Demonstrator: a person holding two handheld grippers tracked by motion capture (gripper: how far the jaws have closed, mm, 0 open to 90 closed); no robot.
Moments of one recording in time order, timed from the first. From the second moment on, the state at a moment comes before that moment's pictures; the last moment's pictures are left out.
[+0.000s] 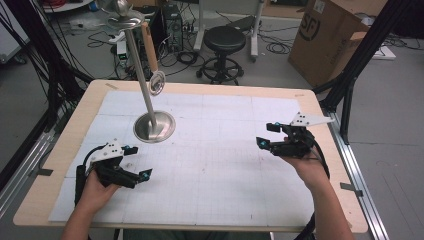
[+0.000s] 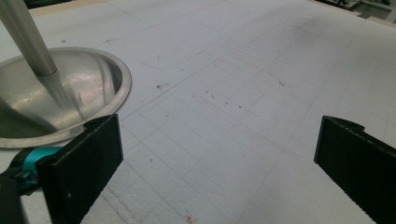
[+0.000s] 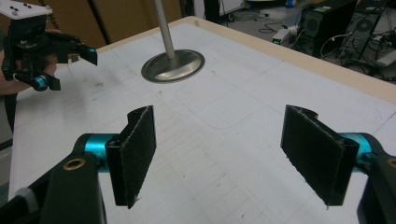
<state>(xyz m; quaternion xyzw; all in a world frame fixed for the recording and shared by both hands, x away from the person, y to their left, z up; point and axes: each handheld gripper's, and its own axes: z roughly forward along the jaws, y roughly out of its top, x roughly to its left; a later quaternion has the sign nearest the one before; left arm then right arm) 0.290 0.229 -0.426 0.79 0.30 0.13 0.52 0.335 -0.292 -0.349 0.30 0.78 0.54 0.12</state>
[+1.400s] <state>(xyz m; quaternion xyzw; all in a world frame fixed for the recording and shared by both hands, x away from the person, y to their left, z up) 0.297 0.225 -0.437 0.79 0.32 0.13 0.50 0.314 -0.301 -0.406 0.31 0.78 0.53 0.10</state>
